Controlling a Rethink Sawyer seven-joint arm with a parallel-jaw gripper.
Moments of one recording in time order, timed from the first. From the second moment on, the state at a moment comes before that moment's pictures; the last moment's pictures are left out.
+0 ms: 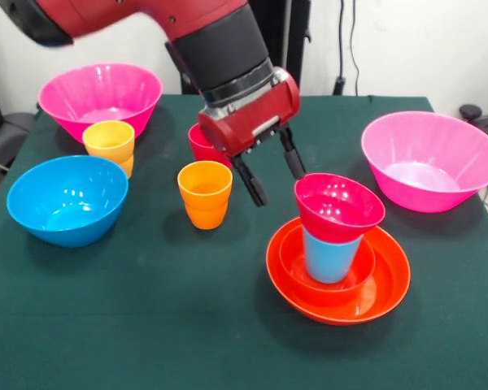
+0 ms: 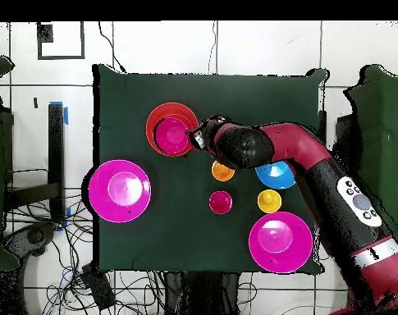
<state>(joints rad) -0.97 -0.44 1.03 1.65 -0.64 0.66 1.27</state>
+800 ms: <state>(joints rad) -0.70 -0.80 0.87 1.65 -0.56 0.71 1.33</state>
